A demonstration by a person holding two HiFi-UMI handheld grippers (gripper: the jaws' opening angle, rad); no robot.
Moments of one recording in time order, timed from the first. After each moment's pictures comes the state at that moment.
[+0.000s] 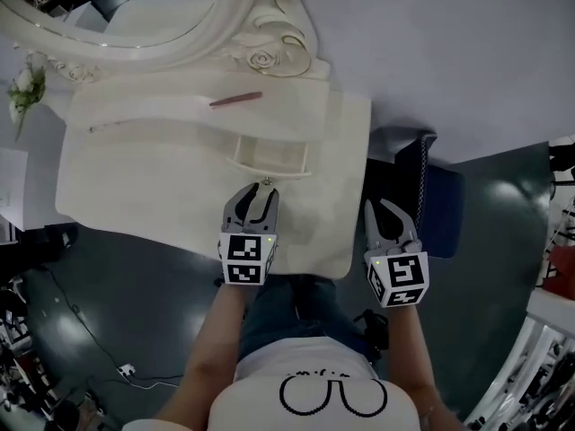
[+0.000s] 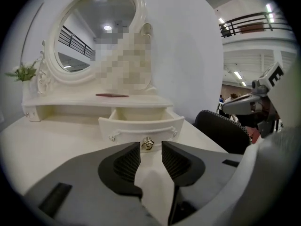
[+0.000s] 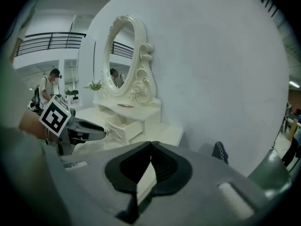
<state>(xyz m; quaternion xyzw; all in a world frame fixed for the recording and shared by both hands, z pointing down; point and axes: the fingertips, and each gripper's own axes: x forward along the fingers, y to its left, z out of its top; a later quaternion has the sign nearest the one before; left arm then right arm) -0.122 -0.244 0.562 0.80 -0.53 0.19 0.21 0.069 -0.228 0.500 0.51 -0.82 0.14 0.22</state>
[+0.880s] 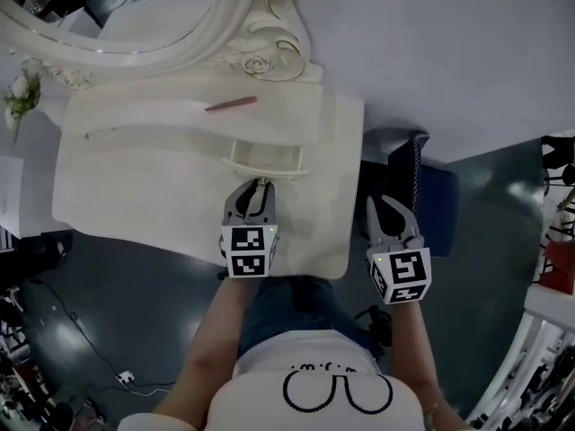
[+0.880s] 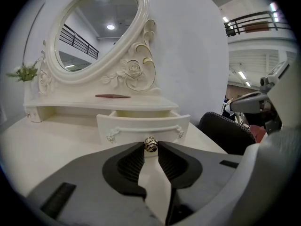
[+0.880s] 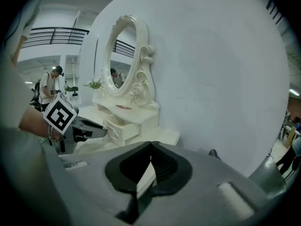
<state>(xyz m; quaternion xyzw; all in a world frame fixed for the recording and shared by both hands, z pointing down) -0.121 -0.261 0.562 0.78 -0.55 0.20 0.22 0.077 -0.236 0.487 0.51 -0.82 0.11 0.23</state>
